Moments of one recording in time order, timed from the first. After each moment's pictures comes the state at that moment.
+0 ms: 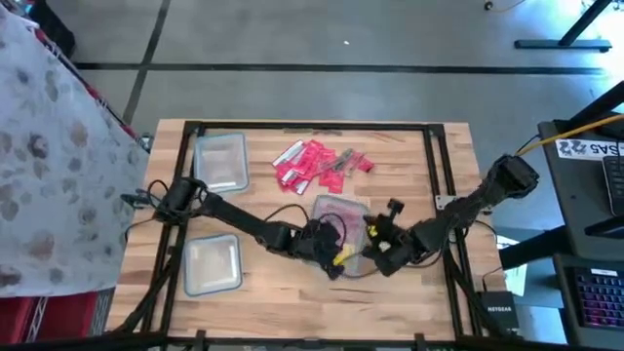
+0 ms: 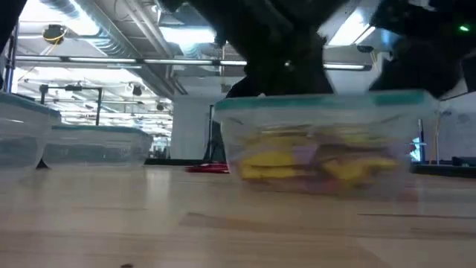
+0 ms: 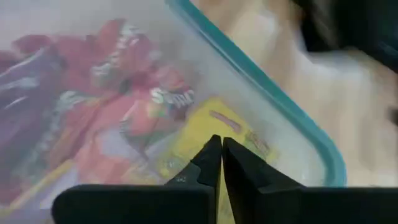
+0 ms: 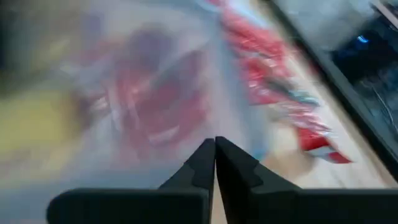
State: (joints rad) left arm -0.33 2.08 1.48 -0.14 -0.36 -0.75; right arm 0.59 1.44 0.77 -0.64 0.92 0.79
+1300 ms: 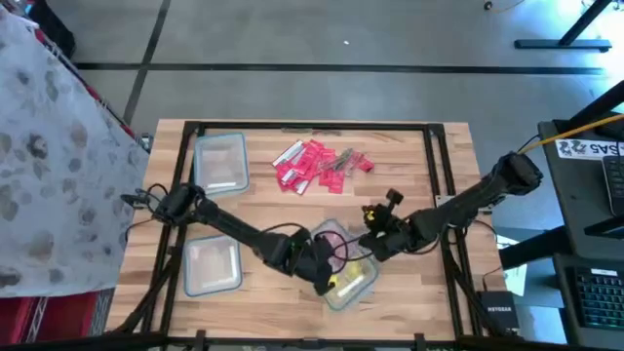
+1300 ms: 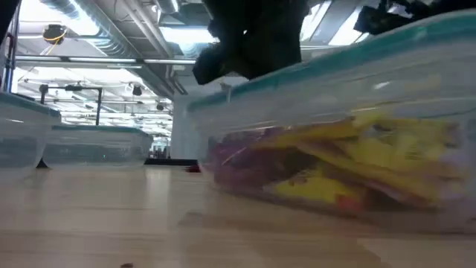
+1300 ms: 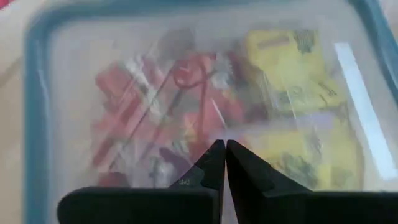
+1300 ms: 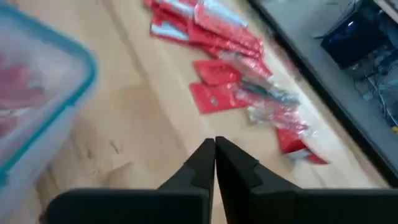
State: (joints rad) left arm -0.39 2.09 1.66 -0.58 -0.44 -0.80; right arm 0.49 1.39 0.77 -0.58 0.89 0.67
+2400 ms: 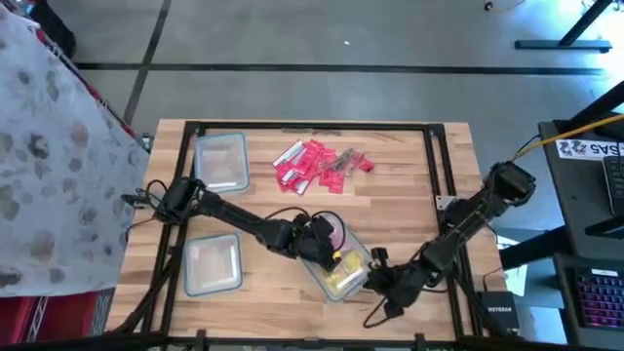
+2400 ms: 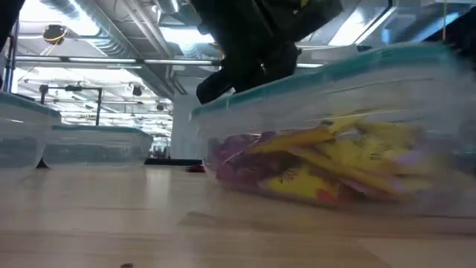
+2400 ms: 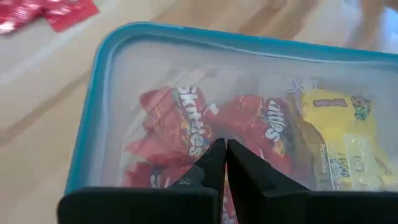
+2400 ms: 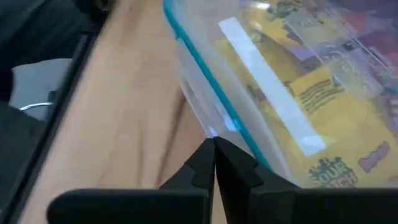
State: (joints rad) left arm -0.30 2.12 1.55 -0.50 -0.49 -0.94; right arm 0.75 1.56 0.77 -0.16 0.36 0.52
